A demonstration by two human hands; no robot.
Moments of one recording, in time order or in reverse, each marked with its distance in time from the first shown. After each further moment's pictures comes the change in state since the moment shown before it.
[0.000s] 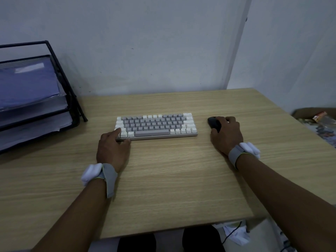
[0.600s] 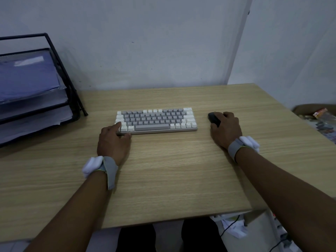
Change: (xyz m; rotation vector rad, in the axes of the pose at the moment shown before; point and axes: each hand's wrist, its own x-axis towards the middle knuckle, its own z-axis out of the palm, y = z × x) left_hand -0.002 0.001 0.000 0.005 -0.001 -0.018; right_hand 0.000 0.001 -0.001 -0.028 -0.041 -0.021
